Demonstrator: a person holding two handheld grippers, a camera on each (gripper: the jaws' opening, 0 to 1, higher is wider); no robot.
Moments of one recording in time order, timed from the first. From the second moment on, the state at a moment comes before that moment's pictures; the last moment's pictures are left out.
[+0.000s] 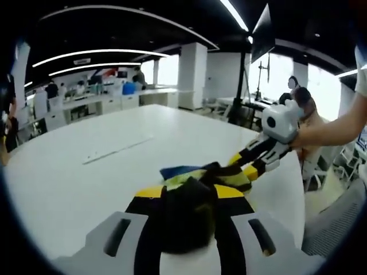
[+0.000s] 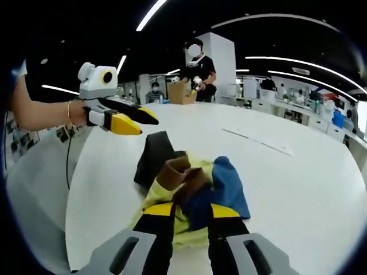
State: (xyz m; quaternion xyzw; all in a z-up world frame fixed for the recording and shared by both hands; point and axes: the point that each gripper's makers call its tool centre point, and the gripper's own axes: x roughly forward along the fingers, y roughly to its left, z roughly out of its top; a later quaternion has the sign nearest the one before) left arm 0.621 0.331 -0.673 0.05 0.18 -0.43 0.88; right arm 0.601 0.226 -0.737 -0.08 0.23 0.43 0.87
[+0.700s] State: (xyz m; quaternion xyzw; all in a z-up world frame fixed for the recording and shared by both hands) left arm 0.619 0.321 -0.717 0.12 0.25 -0.47 0.84; right arm 0.603 0.234 -0.746 -0.07 0.25 0.43 0.86
